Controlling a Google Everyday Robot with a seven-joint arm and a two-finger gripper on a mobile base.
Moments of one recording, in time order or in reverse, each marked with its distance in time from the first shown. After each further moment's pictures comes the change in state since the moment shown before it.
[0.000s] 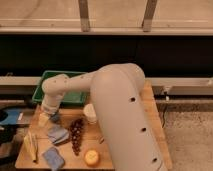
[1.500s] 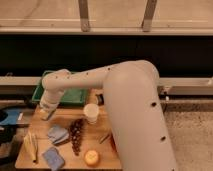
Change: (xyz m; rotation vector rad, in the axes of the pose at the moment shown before) arm -0.015 0.026 -0.074 0.062 -0.047 -0.084
